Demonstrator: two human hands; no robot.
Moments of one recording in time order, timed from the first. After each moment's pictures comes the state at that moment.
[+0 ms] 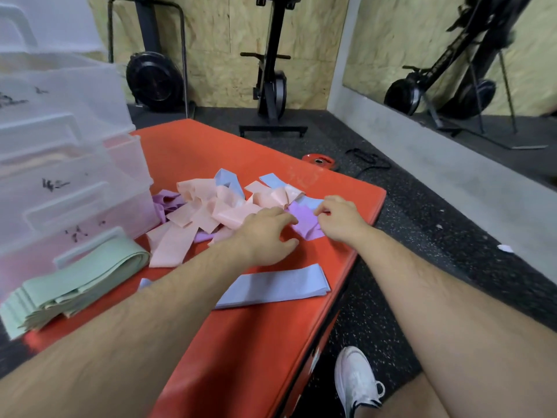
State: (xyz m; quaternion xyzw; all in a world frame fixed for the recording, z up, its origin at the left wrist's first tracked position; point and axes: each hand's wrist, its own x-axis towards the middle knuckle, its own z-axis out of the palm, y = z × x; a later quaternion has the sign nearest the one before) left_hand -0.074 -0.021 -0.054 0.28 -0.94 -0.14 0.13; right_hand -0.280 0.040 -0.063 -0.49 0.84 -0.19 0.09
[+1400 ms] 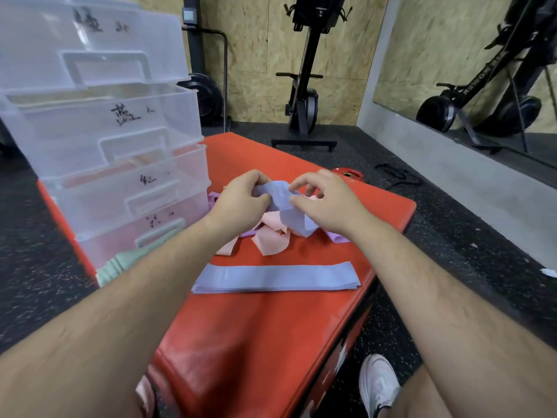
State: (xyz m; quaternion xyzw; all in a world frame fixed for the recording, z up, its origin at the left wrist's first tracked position) left_hand 0.038 -0.013 0.029 0.38 -0.79 -0.32 0.35; right_hand -0.141 0.060 0.032 -0.64 0.68 -0.36 0.05
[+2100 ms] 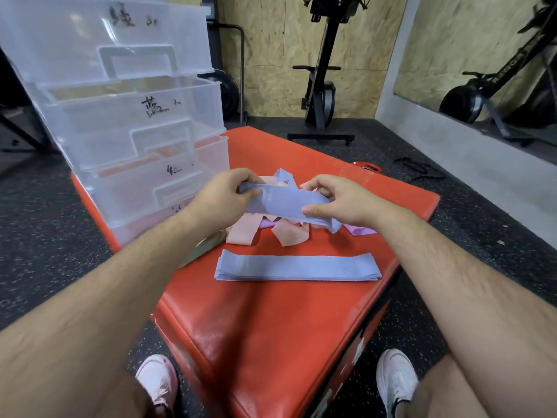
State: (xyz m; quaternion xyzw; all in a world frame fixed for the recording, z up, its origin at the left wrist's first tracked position) left_hand 0.099 -0.023 0.030 0.38 -0.84 -0.23 0.31; right_hand -0.150 0.054 0.023 -0.67 0.64 -0.30 0.23
